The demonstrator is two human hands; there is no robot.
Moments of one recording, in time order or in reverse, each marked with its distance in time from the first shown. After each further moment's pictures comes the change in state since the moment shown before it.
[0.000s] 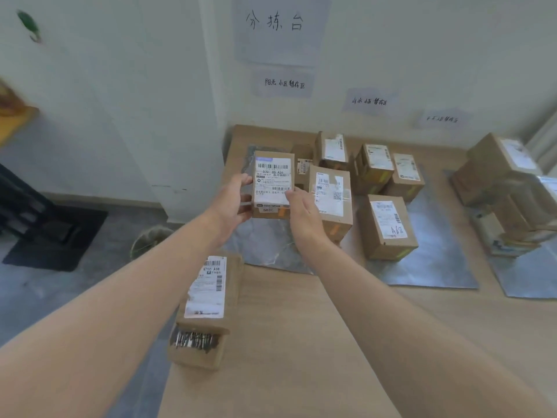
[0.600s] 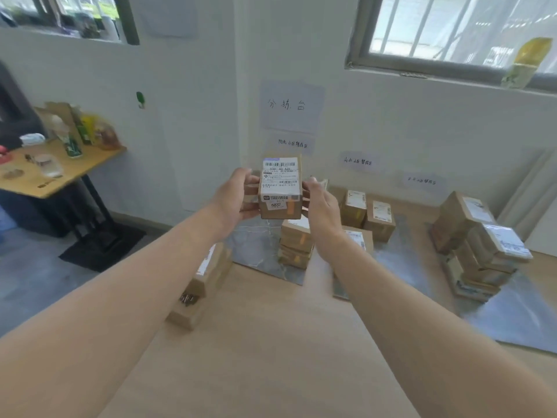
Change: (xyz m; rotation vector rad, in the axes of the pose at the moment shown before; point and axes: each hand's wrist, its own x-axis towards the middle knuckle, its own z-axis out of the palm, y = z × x) left_hand -0.222 0.021 0.112 -0.036 0.167 0.274; right_hand -0.148 -0.043 -0.154 0.103 -0.105 -0.297
